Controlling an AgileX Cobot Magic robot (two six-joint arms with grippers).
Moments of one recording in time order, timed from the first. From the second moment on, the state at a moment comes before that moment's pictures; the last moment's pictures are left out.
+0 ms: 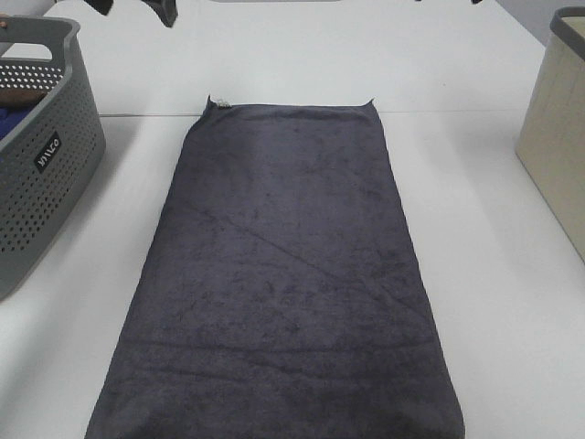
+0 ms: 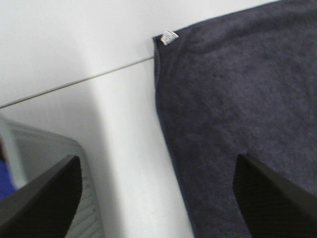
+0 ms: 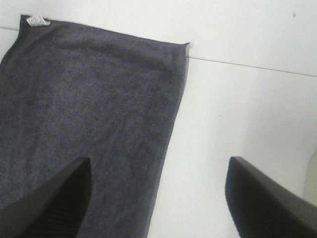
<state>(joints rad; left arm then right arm) -0.25 2.29 -2.44 0.03 1.21 0.01 0.13 2.19 -2.36 0.13 1.22 -0.05</state>
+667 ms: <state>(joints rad) 0.07 1.91 -2.05 -0.03 1.21 -0.05 0.01 1.75 -1.93 0.11 1.22 0.00</state>
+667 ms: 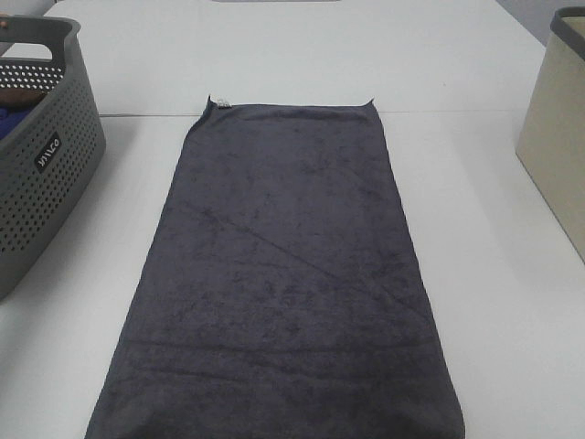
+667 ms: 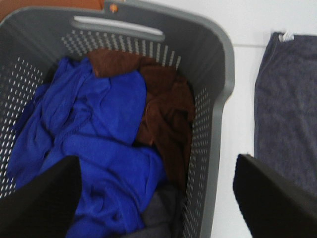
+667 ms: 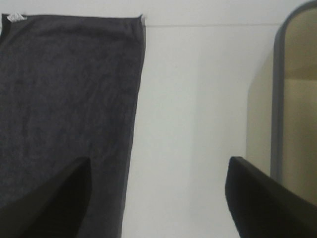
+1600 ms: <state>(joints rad) 0.07 0.65 -0.91 0.06 1.07 -0.07 0.01 0.67 -0.88 0.08 1.21 -0.01</state>
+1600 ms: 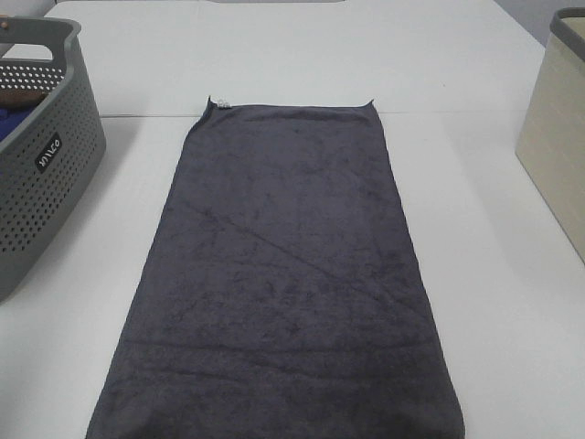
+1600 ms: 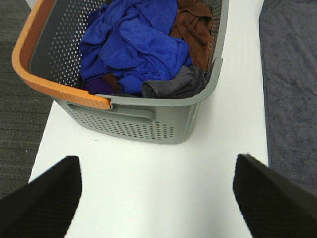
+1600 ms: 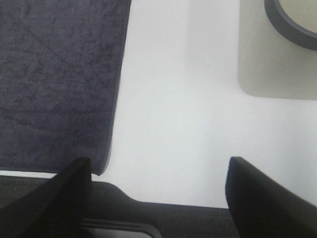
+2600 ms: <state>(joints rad) 0.07 0.00 -0.56 0.00 1.16 0.02 0.01 0.04 -0.52 0.05 1.07 -0.08</state>
